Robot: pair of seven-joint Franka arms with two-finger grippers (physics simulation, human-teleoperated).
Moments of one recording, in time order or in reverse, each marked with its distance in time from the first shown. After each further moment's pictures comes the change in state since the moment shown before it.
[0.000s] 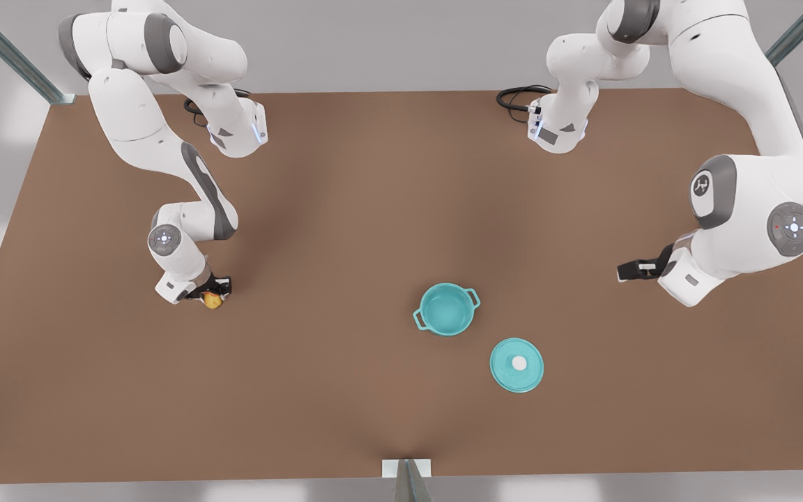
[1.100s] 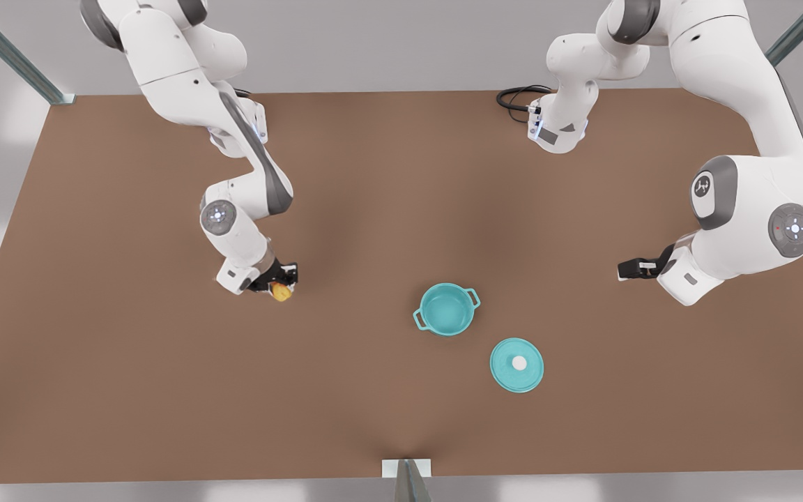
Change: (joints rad) left arm 0.000 0.004 0.001 0.005 -0.004 0.000 0.062; right arm 0.261 -0.174 0.124 0.201 0.232 -0.324 0.162
